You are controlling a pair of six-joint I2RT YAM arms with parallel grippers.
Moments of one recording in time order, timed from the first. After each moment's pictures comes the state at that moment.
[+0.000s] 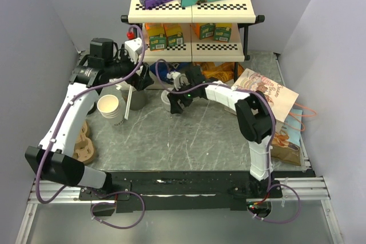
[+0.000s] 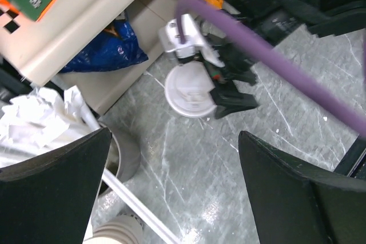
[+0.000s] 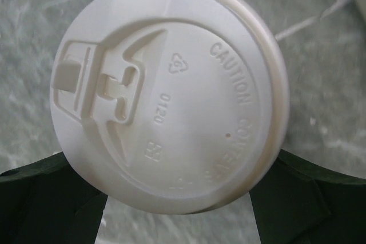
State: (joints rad) left arm -0.24 1.41 1.56 -0.71 0.55 0.29; right arm 0.57 2.02 1.48 -0.37 -0.53 -0.22
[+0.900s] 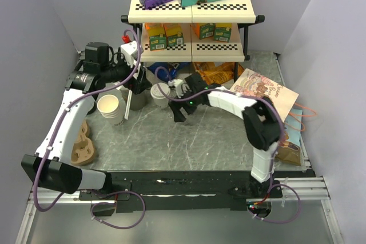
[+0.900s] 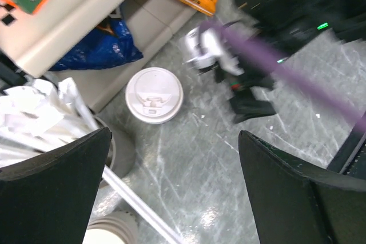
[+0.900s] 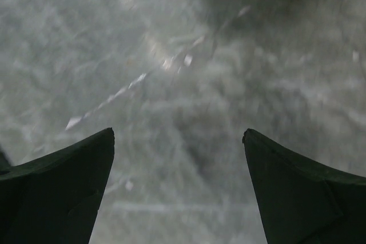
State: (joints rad) left arm -0.22 1.34 1.50 -0.70 0.58 0.29; right arm 0.61 1.95 1.38 -0.41 -0.42 -0.18
